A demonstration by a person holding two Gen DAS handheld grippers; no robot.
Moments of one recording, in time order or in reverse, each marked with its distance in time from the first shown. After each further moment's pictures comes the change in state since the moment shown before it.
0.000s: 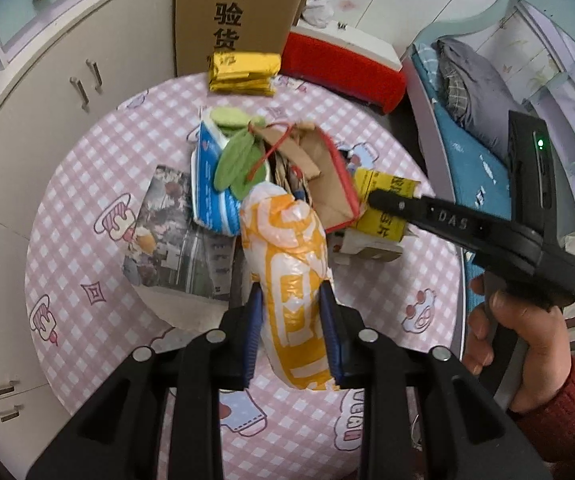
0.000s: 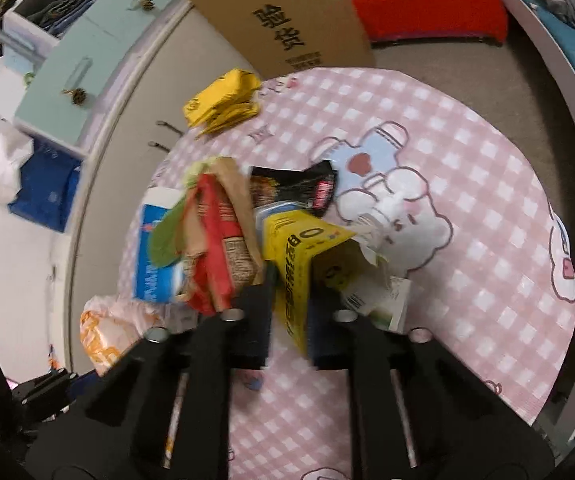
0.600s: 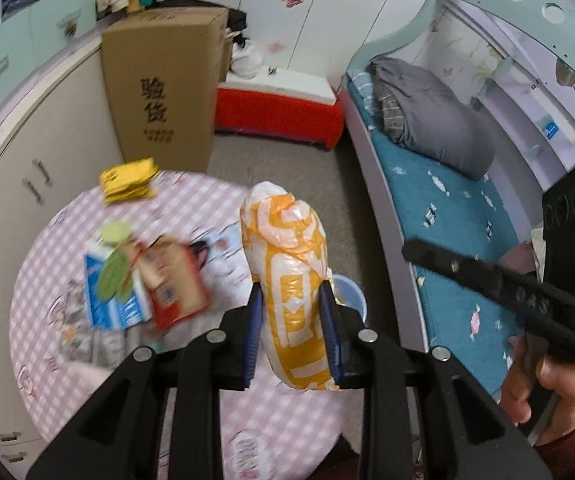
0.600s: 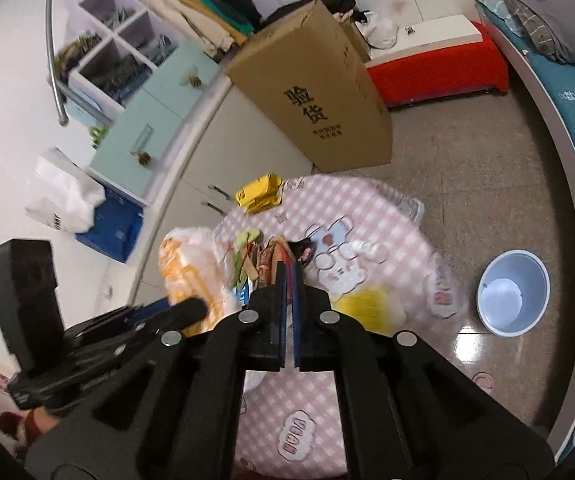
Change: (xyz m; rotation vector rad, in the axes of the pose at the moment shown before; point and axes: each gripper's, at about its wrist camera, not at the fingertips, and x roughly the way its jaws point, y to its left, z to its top) left arm -0.041 -0.165 0.047 0.159 -0.160 -0.064; right arm -0.199 -0.084 0.013 0.021 -0.187 0.193
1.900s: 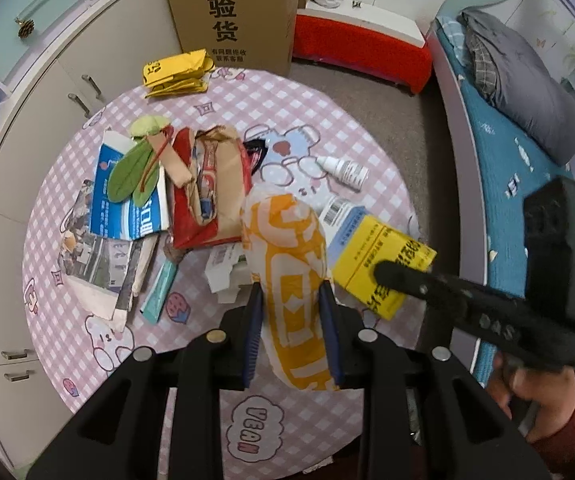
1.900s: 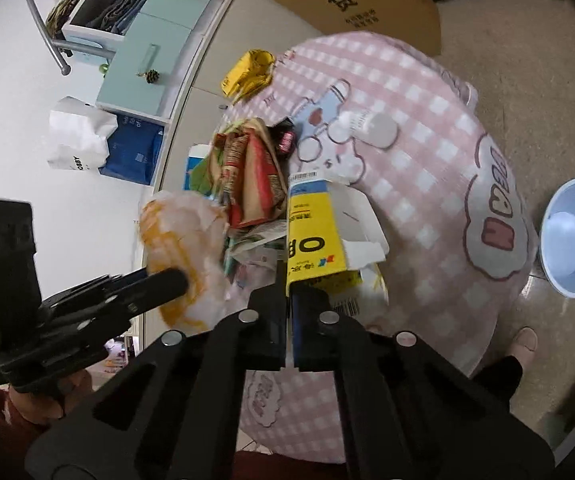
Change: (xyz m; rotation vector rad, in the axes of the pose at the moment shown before) left arm 0.077 0.024 -0.042 -0.152 0.242 0.264; right arm 0.121 -0.074 -0.049 0.039 0.346 0.210
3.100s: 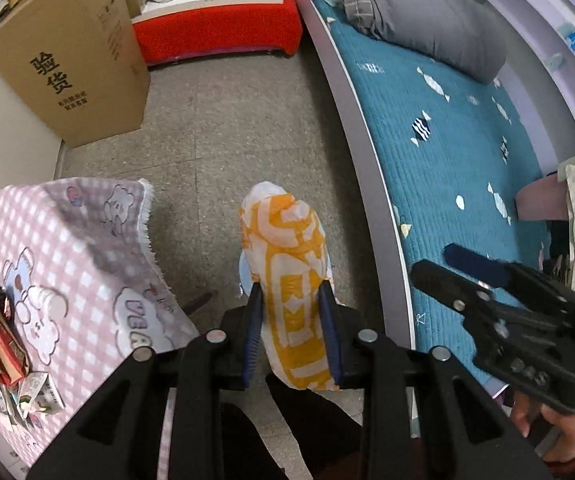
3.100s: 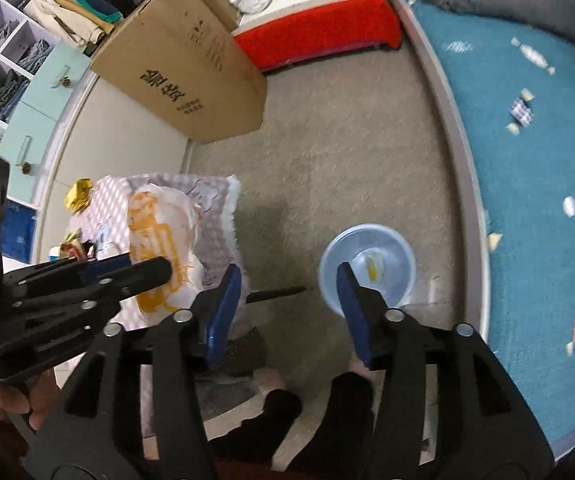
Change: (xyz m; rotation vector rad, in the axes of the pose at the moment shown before) left arm 0.085 -0.283 0.067 0.337 0.106 -0.169; right arm -0.227 -0.156 0.026 0.103 -0.216 -0.551
